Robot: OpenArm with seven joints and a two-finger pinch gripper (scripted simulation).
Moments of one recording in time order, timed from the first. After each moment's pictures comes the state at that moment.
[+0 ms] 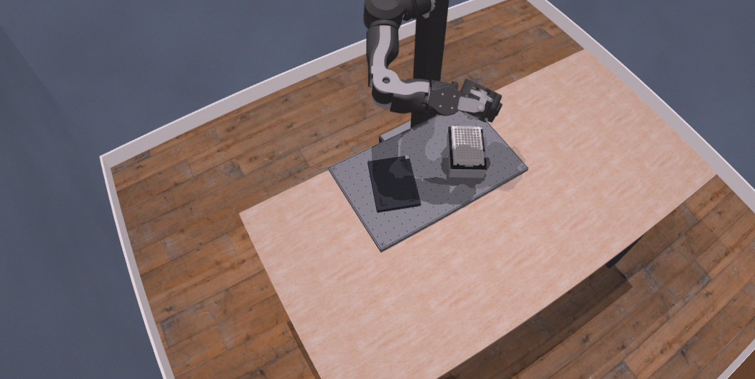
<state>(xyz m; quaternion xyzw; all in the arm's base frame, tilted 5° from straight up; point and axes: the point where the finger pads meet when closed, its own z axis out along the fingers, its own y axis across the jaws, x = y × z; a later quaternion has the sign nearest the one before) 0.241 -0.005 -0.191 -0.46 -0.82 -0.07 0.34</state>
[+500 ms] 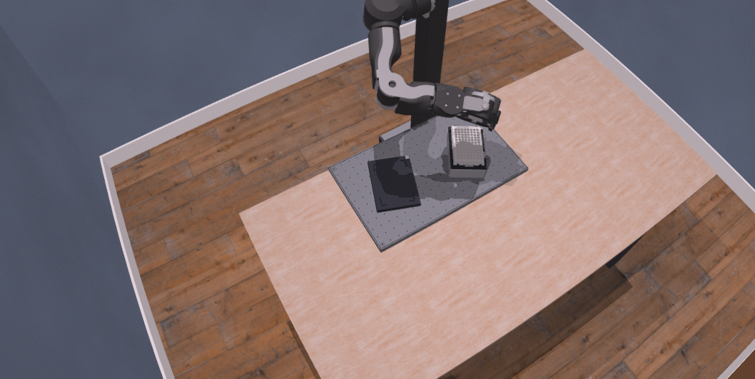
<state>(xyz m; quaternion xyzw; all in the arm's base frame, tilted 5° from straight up) 0.252 -0.012 -0.231 -0.42 -0.87 -0.04 0.25</state>
